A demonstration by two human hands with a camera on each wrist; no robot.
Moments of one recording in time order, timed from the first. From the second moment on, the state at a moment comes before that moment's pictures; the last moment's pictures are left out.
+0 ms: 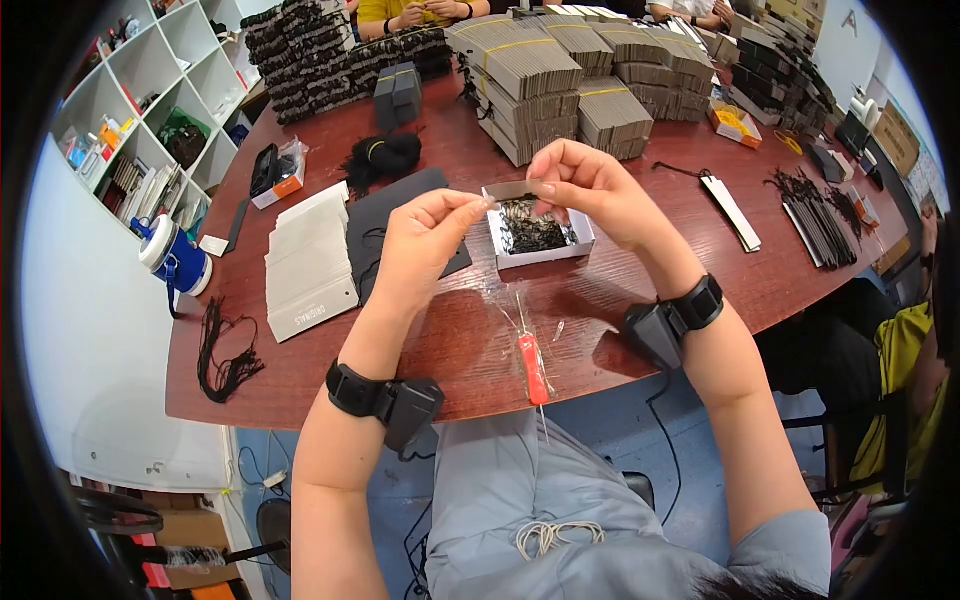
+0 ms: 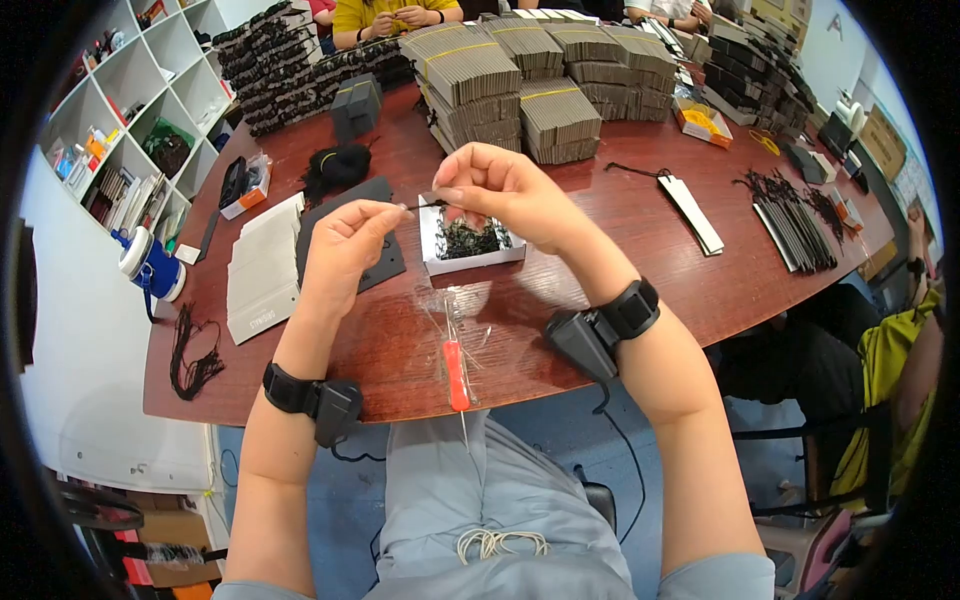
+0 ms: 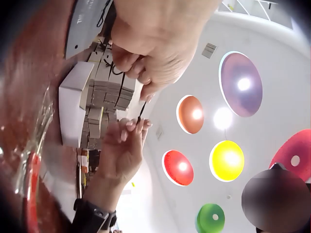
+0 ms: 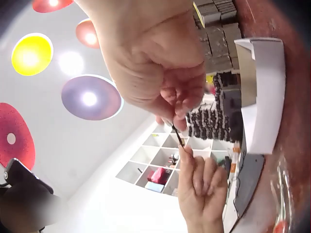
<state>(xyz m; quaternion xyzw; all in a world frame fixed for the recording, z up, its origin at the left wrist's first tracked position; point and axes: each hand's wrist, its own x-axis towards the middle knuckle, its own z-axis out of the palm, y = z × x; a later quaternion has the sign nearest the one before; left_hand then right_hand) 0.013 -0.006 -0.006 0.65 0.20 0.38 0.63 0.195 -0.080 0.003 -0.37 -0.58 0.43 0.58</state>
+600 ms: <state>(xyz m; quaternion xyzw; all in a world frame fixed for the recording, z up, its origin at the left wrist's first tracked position) 0.012 0.015 -0.023 0.72 0.29 0.40 0.48 0.227 -0.071 -0.013 -0.72 -0.54 -0.09 0.43</state>
